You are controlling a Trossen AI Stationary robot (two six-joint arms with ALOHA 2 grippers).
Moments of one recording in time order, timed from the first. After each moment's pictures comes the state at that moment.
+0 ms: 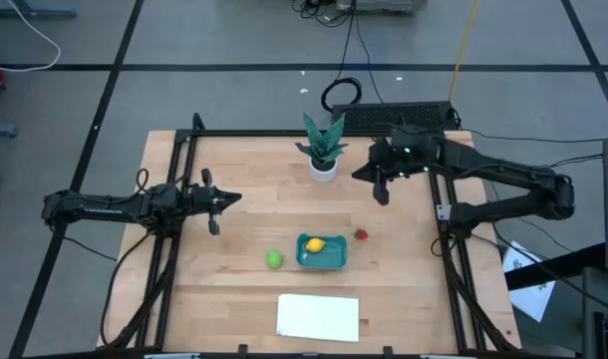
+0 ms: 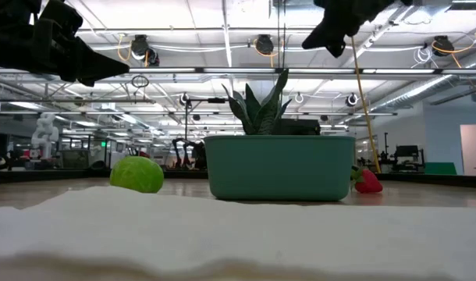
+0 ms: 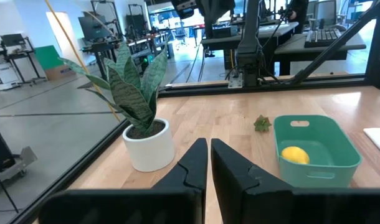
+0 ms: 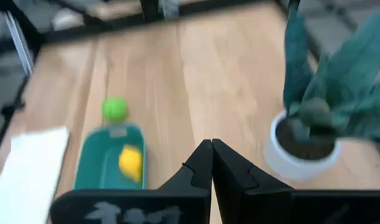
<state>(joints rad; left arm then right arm) 0.02 0.34 0.11 0.18 -0.18 0.13 -0.33 1.12 1.04 -0.54 -0.24 0.00</state>
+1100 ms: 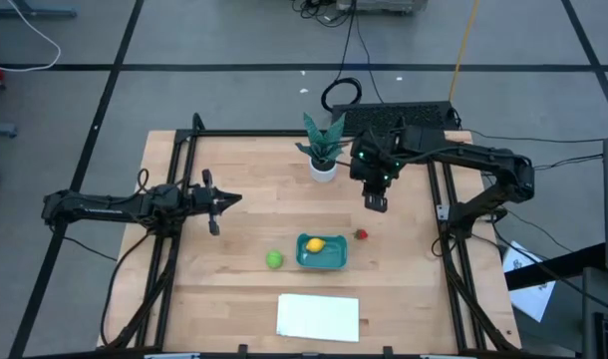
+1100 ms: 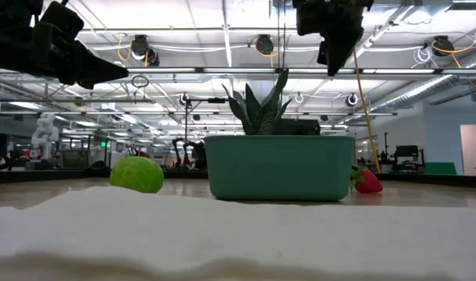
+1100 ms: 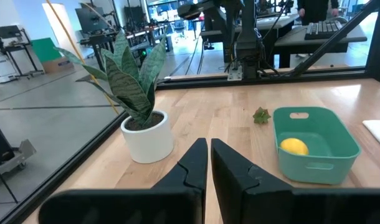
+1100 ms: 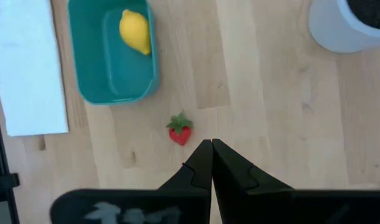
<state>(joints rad) 0.02 0.34 0.11 0.15 -0.18 0.12 -0.27 1.49 1.43 -1.24 -0.23 -0.07</state>
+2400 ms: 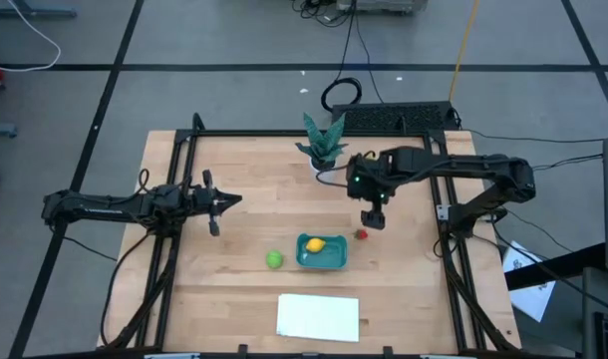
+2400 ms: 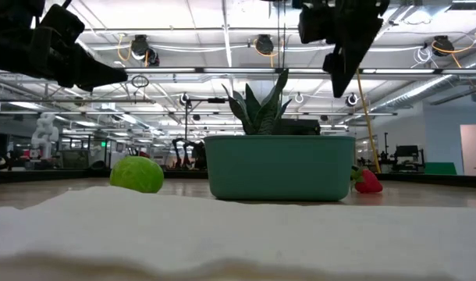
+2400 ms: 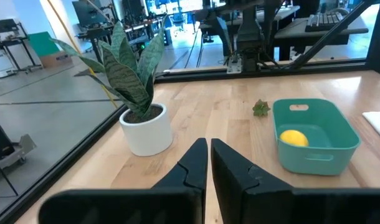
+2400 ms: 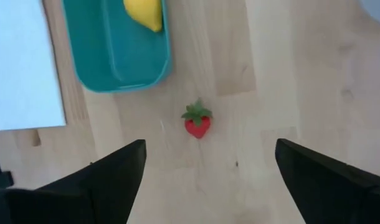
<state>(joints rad) 0.02 0.34 0.11 0.12 -0.18 0.12 -0.14 1.49 1.31 -1.17 -0.18 0.07</state>
